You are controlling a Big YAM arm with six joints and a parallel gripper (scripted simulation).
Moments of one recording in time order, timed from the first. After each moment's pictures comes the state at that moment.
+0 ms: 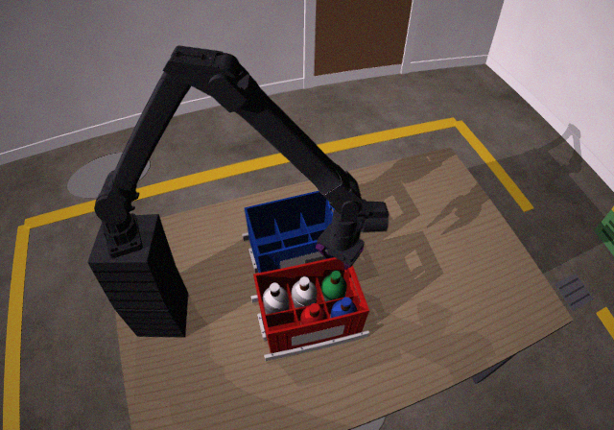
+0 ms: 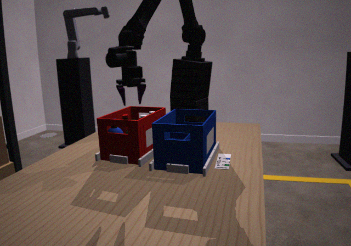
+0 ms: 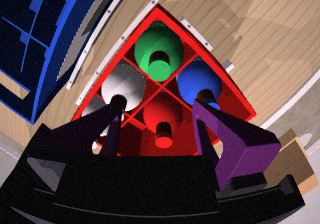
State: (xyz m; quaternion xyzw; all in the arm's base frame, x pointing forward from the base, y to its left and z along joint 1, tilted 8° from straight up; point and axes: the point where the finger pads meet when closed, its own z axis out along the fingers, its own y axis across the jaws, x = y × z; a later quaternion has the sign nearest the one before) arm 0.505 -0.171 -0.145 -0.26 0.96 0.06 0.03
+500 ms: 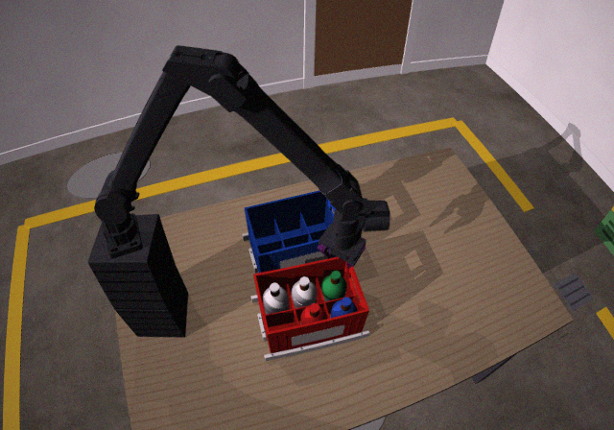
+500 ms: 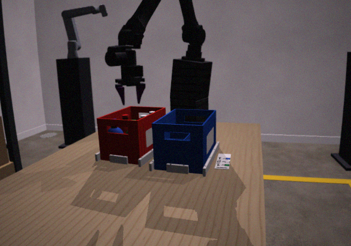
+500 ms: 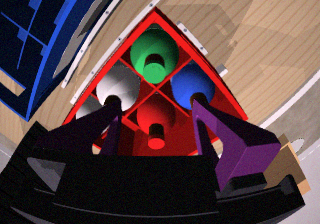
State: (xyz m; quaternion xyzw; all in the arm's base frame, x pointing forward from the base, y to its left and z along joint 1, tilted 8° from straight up) arm 0.510 -0.174 -0.142 -0.29 0.96 0.05 0.04
